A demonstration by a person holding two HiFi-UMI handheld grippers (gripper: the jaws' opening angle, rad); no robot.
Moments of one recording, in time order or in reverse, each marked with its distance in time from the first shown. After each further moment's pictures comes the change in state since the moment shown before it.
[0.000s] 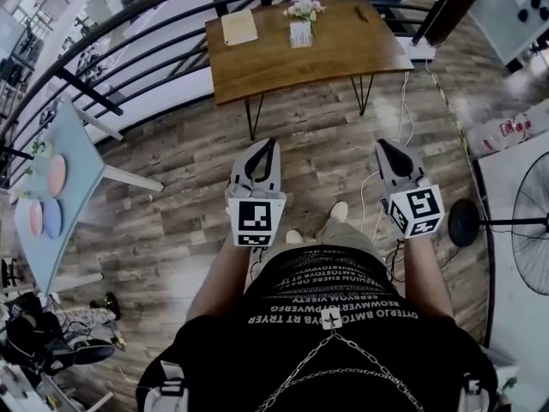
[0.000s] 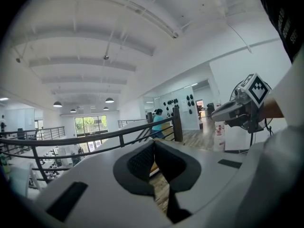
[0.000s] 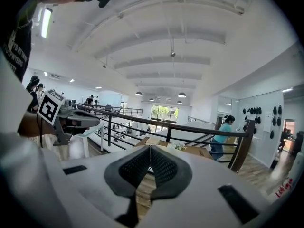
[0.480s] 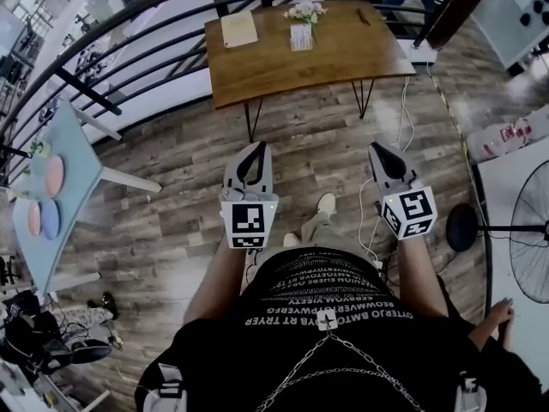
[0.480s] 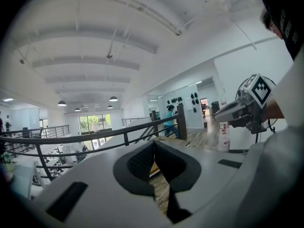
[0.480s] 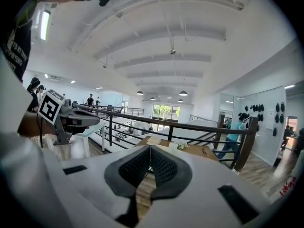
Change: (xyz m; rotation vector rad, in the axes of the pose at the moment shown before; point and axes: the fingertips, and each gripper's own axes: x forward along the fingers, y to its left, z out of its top) left arm 0.012 0.019 -0.011 -0.014 0.022 0.047; right arm 0.024 -0.002 -0.008 0.016 0.008 0.025
